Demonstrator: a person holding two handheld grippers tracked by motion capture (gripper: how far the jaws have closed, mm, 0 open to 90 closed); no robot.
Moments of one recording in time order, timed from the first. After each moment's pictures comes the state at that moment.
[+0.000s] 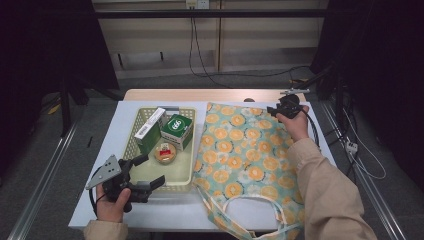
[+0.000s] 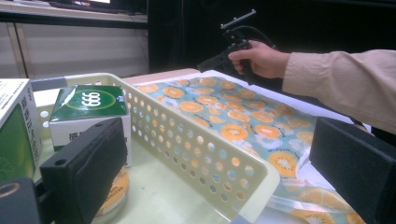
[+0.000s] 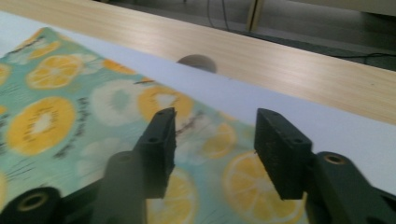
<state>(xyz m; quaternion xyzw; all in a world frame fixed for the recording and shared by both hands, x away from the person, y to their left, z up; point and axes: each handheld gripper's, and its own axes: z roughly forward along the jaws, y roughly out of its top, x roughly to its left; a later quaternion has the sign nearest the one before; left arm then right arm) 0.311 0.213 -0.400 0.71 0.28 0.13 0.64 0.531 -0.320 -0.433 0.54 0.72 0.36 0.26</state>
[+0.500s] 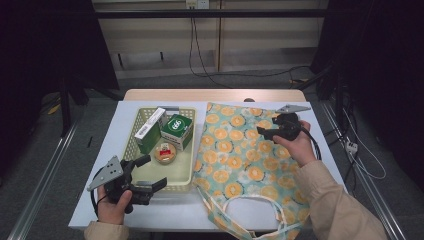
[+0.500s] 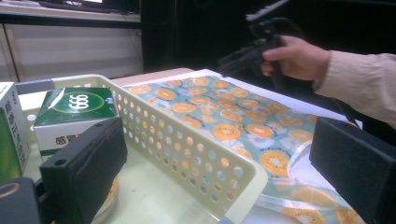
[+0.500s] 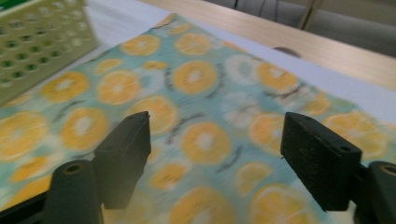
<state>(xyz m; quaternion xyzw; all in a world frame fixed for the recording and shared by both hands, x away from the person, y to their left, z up) 0.307 0.208 -0.398 0.71 0.26 0.12 0.64 0.434 -0.277 -0.402 0.46 0.76 0.39 0.22</state>
